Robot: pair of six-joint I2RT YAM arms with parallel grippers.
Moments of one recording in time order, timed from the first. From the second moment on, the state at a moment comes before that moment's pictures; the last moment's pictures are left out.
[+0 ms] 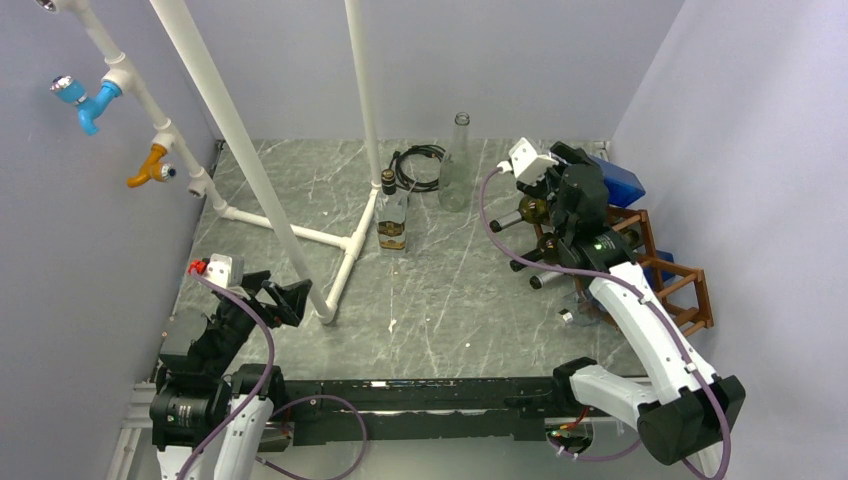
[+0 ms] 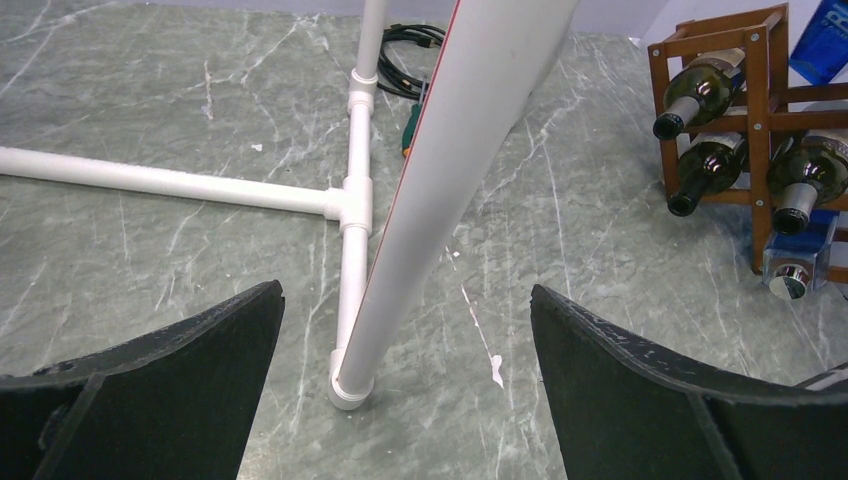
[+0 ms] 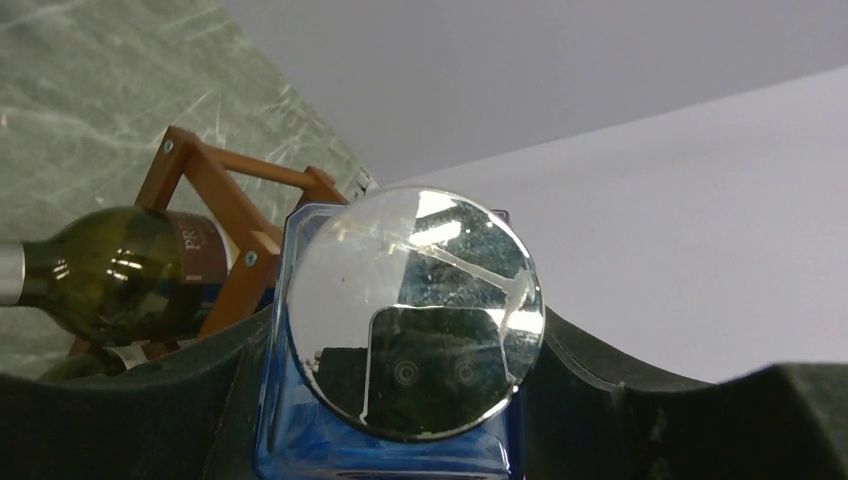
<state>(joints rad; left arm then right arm) -0.06 0.16 0.74 -0.69 0.29 -0.25 0.34 1.05 1.04 -0.14 0.38 -0.99</state>
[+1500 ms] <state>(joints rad) -0.08 0.15 0.74 -0.69 0.29 -0.25 0.46 0.95 0.80 -0.39 0.47 -1.46</state>
